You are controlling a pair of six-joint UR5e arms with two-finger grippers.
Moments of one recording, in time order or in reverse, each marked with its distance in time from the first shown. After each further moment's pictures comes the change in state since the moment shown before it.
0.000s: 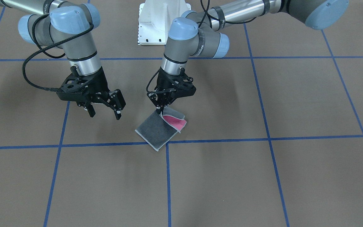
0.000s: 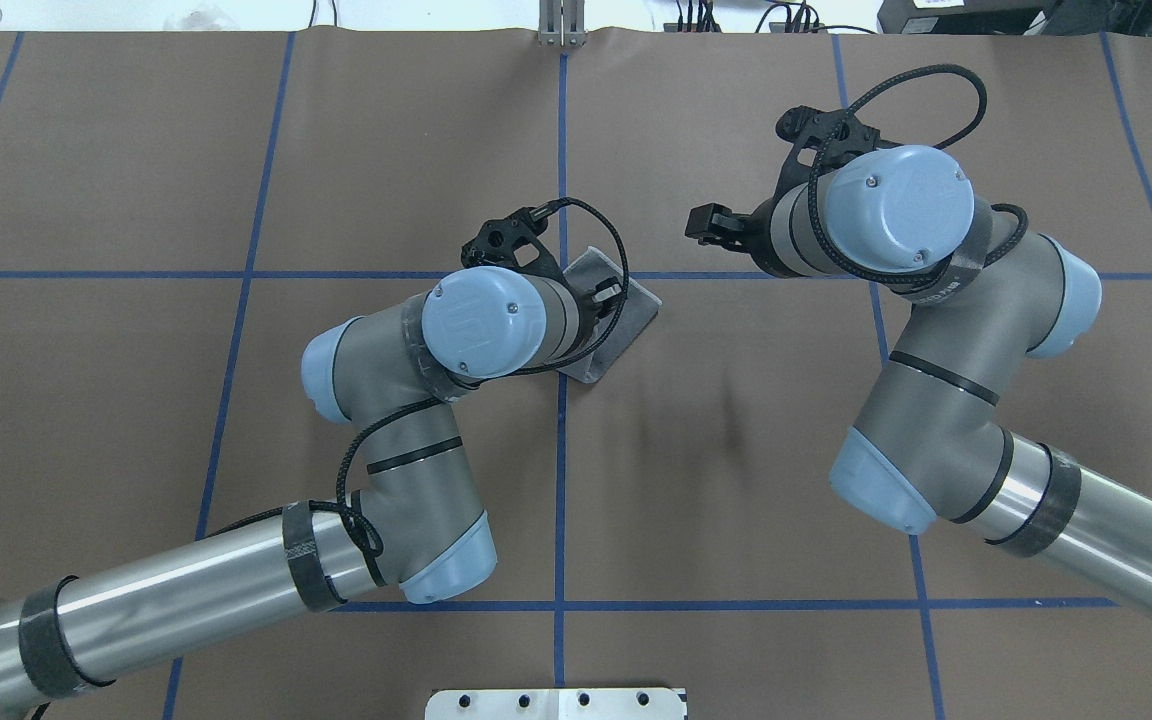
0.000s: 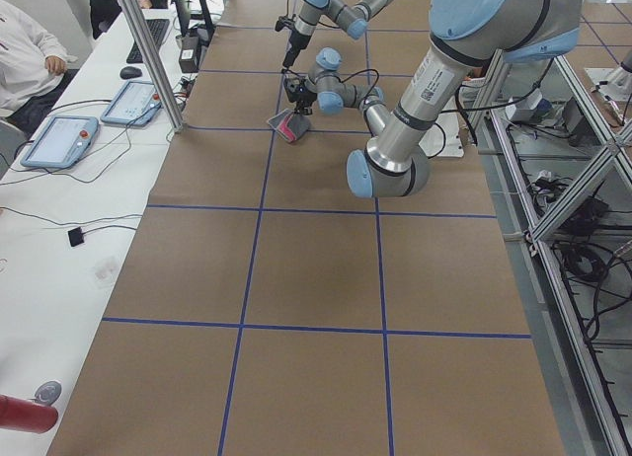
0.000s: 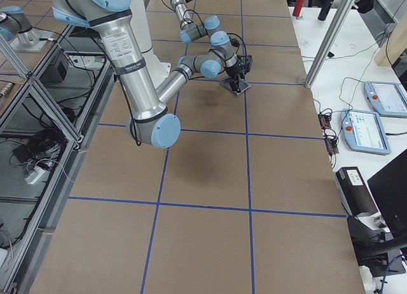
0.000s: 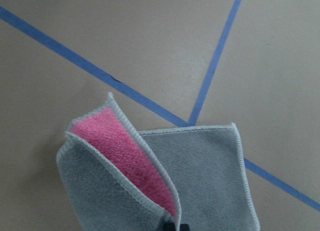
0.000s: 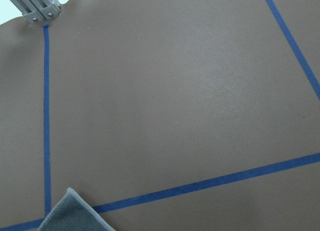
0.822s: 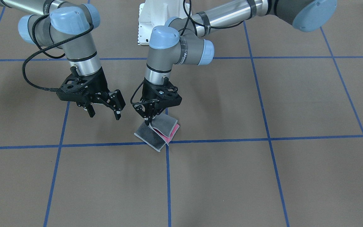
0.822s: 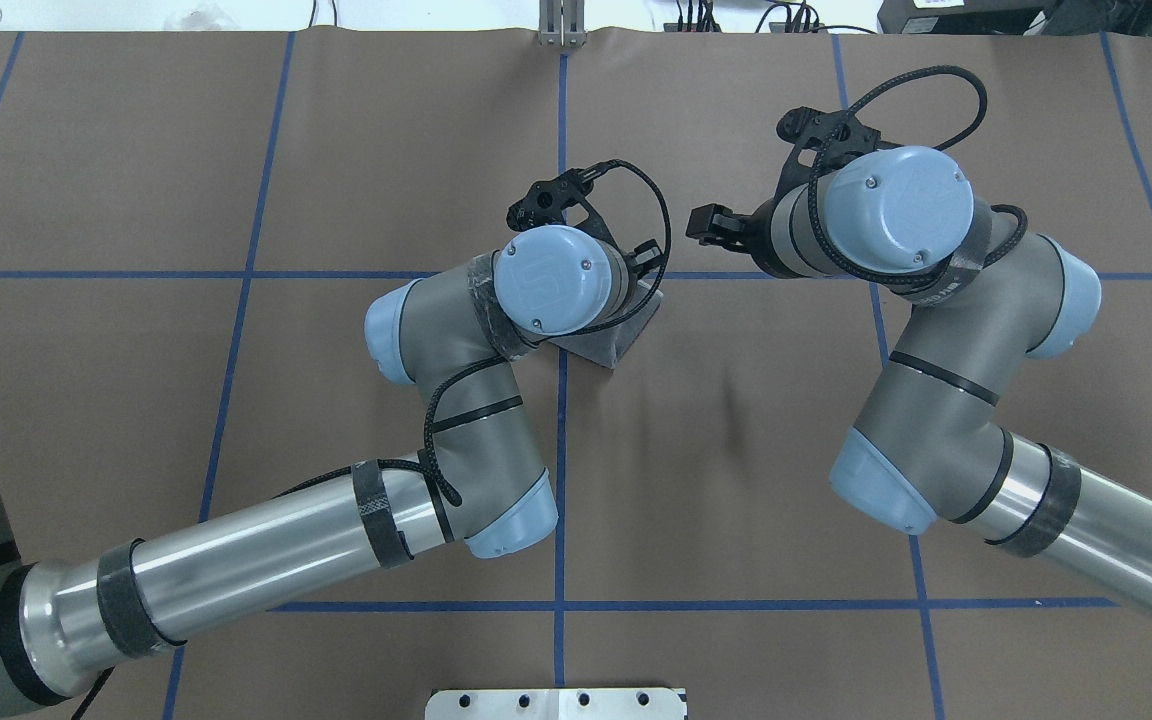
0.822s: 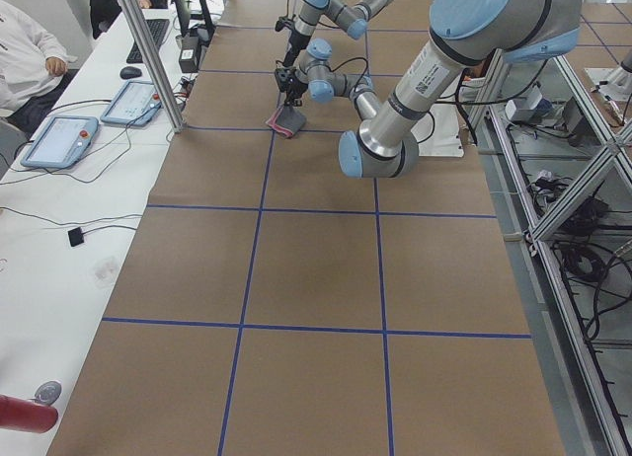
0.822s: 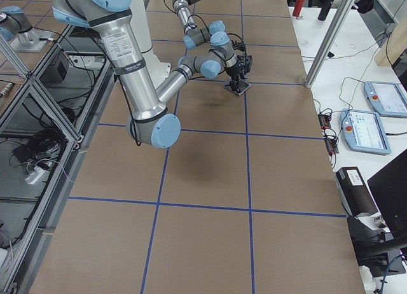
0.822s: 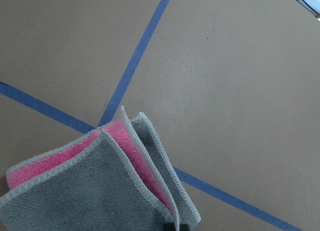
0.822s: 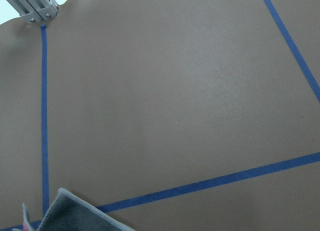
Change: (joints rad) left arm -0.030 -0.126 0.155 0.001 0.029 0.021; right arm -0.001 -0.001 -0.002 0.000 -0.001 0.004
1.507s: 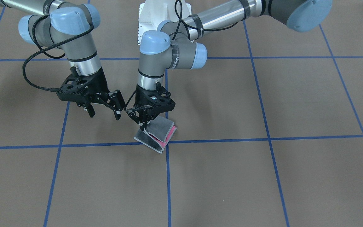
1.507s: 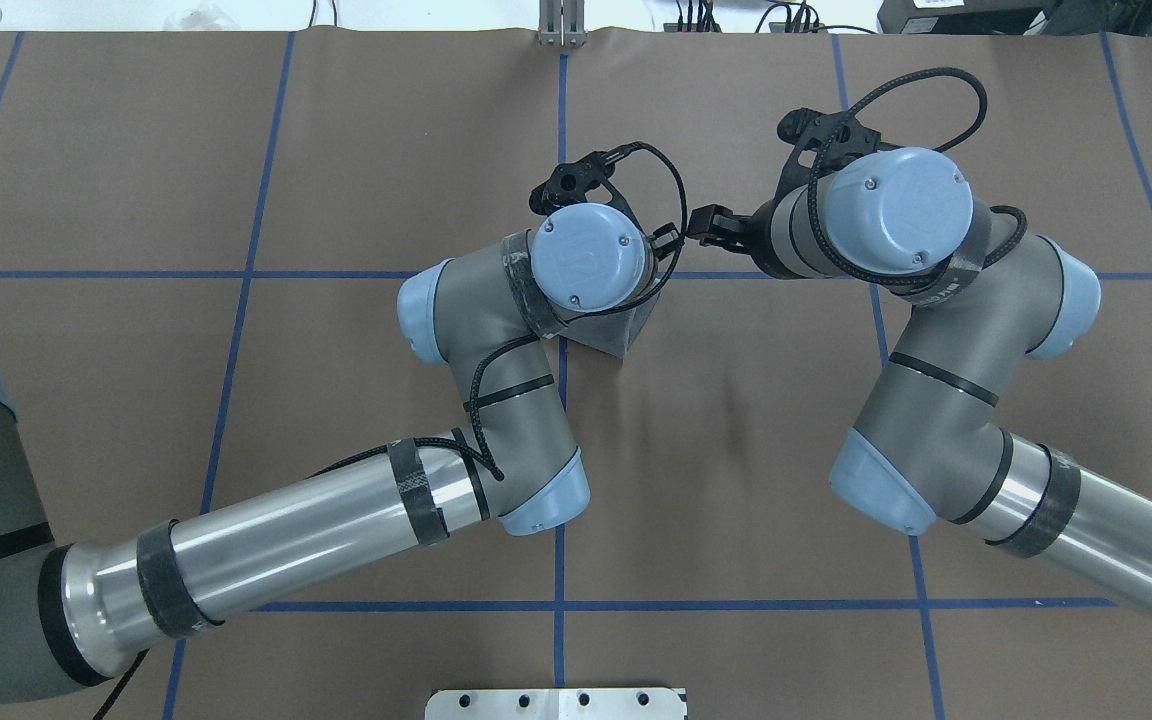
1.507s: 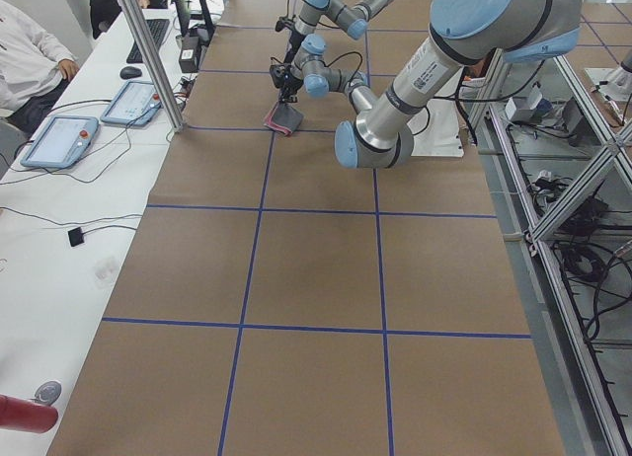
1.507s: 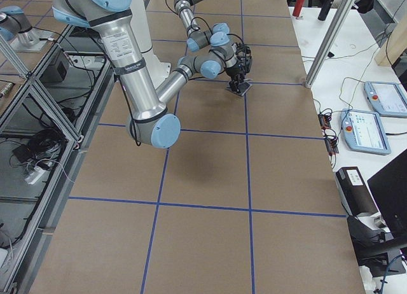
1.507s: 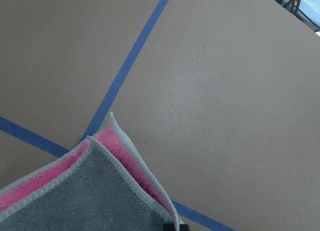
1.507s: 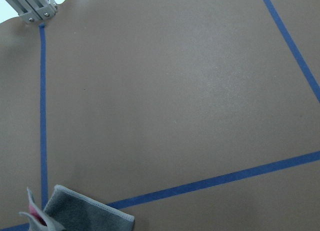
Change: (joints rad) left arm -0.005 -0.078 0.101 0.000 -0.001 -0.007; right arm -0.001 -0.001 -0.001 0.000 -0.001 0.005
